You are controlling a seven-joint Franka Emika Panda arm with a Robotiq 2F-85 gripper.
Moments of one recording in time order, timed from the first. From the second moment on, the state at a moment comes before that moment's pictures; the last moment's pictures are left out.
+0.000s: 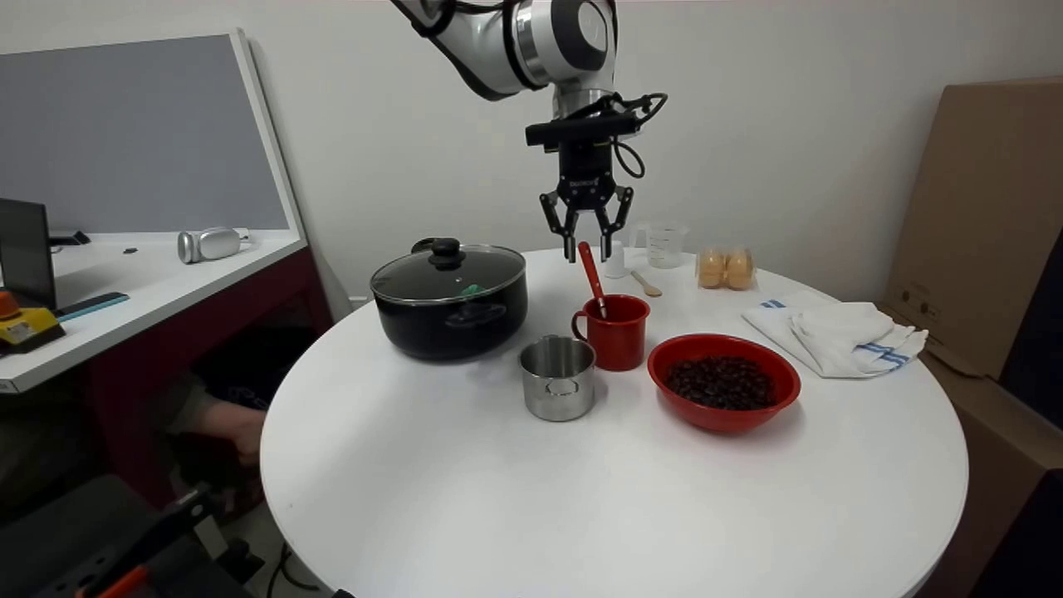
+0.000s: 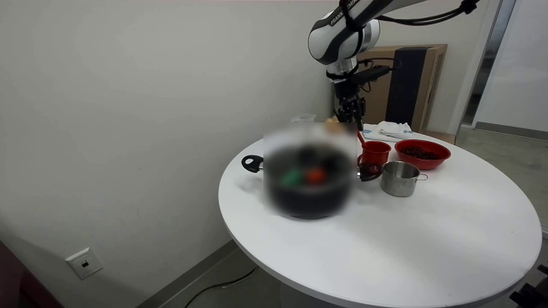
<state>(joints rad) -0.04 0.87 -0.04 -1.15 -0.16 1.78 -0.28</state>
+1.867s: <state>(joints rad) -0.07 0.58 0.00 -1.12 0.01 1.78 -0.22</state>
